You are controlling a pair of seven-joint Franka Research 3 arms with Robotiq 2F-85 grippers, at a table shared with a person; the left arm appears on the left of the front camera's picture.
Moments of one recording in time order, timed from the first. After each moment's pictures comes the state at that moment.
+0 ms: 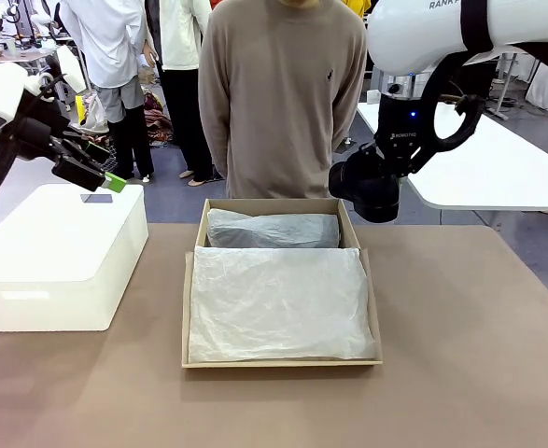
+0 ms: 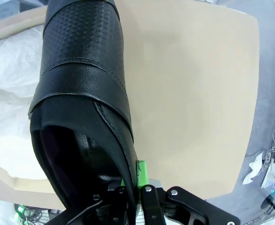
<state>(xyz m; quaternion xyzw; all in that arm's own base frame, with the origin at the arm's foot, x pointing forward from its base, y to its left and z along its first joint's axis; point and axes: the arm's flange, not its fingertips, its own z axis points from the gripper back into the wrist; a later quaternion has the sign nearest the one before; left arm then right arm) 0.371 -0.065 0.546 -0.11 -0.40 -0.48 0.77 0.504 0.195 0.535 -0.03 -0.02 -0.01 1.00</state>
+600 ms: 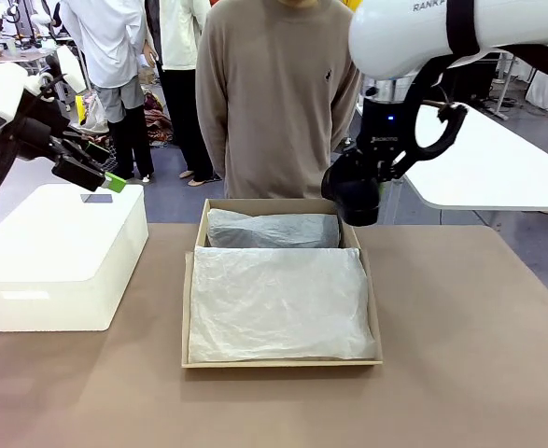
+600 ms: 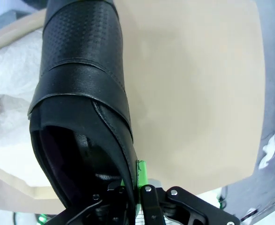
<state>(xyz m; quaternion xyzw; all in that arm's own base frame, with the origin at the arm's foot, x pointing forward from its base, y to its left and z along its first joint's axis) 0.371 -0.065 0.546 -0.11 -0.40 -0.48 0.77 0.489 0.235 0.534 -0.02 -0.02 -0.09 1.00</state>
